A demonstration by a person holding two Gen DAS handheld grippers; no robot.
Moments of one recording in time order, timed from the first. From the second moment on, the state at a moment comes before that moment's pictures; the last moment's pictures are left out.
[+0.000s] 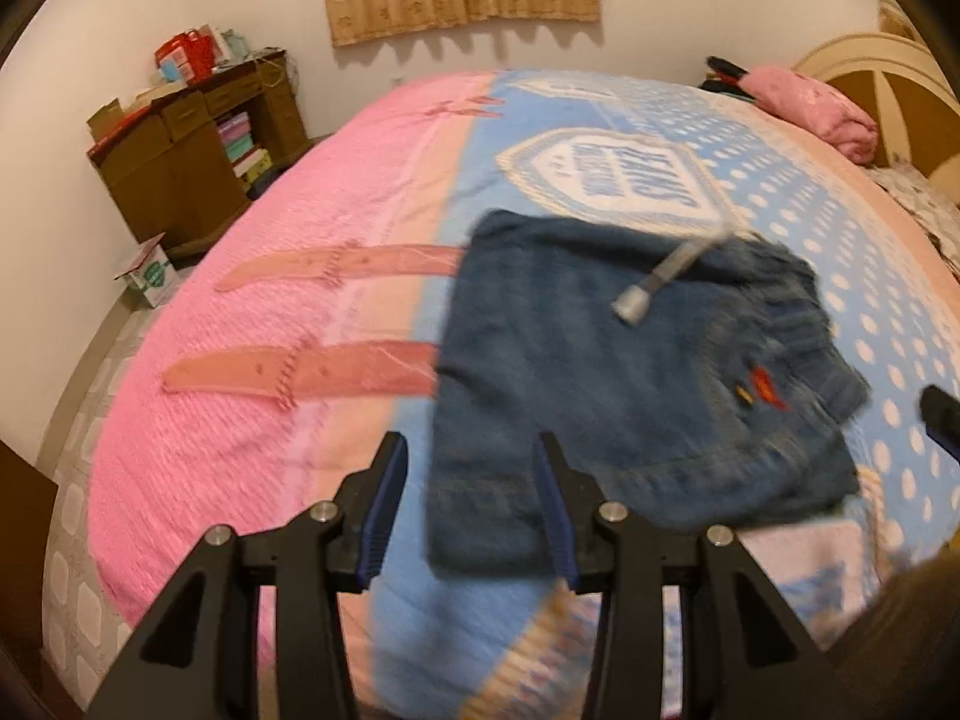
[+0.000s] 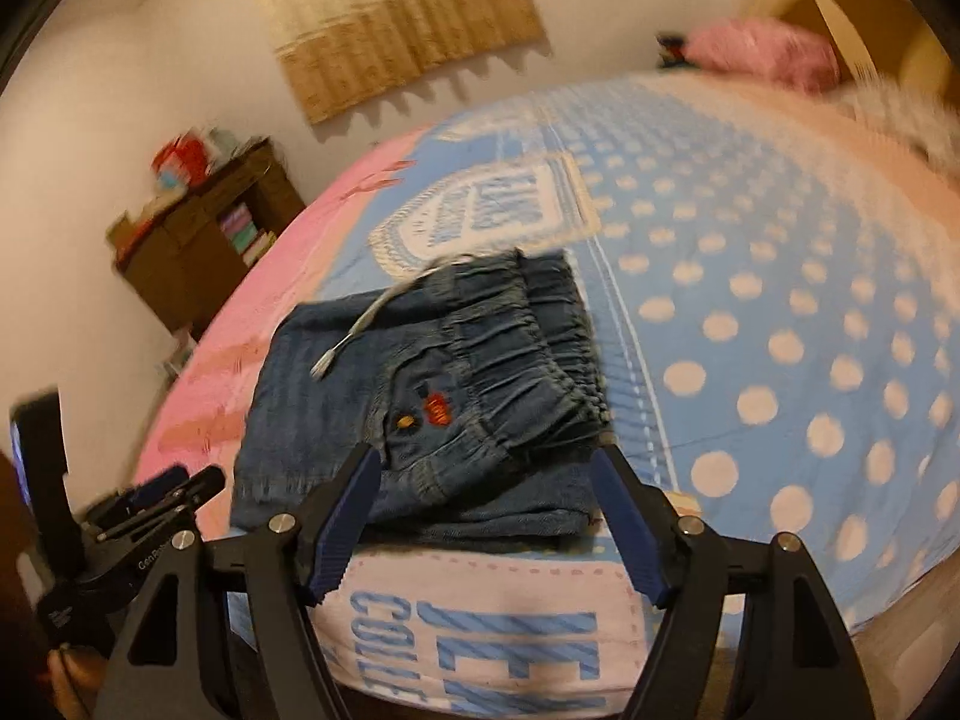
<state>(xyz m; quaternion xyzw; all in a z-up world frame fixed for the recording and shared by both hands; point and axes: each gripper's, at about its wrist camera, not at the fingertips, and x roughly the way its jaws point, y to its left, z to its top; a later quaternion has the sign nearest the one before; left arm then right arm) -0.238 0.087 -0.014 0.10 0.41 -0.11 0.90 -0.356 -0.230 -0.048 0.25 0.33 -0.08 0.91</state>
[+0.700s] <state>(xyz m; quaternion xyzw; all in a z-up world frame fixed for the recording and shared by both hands) -0.101 0.083 -0.065 0.03 0.49 -0.14 0.86 -0.255 -0.312 -0.136 0.39 0.38 -0.01 0.84</state>
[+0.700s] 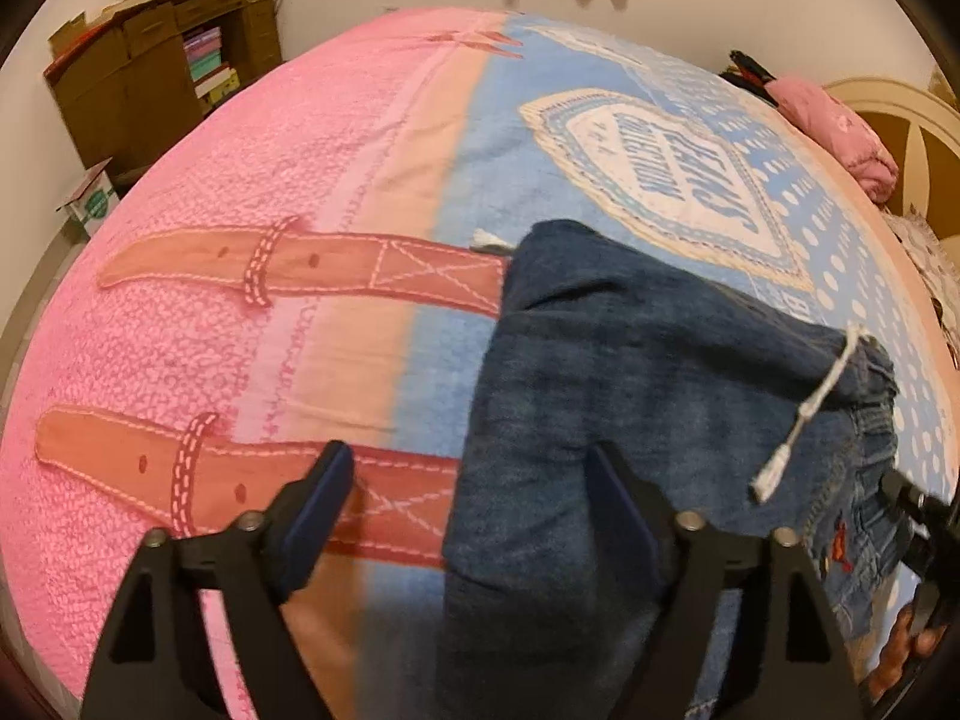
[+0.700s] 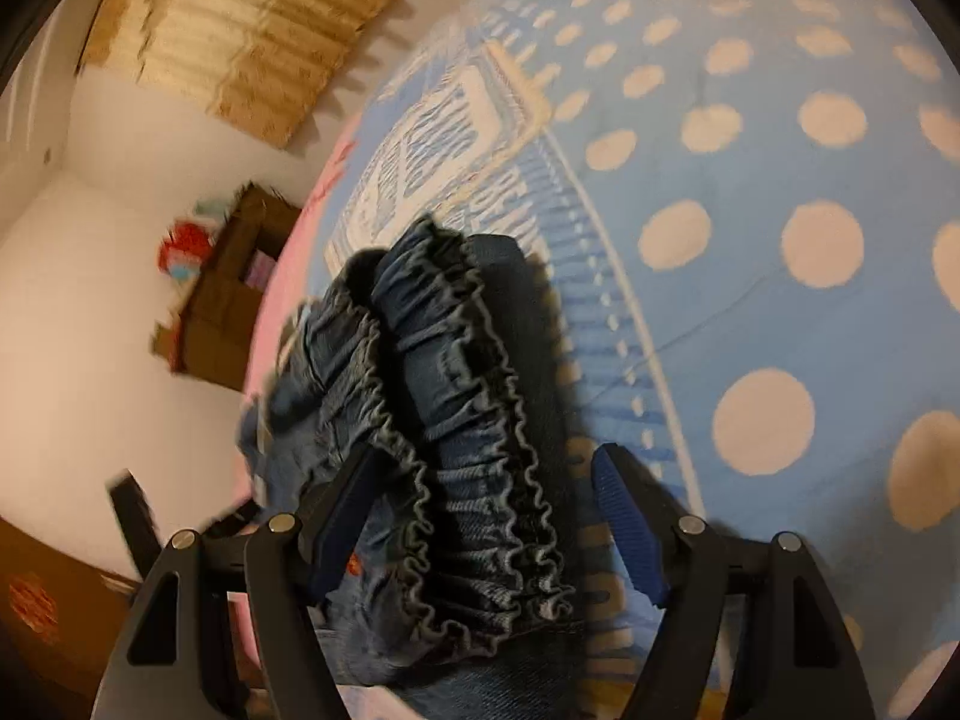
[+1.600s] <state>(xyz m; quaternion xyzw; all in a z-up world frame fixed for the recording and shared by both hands) -0.090 0.075 -0.088 -0.02 0.55 -0.23 0.80 -0.230 -0.279 -0.138 0.40 0.40 0.15 0.81</state>
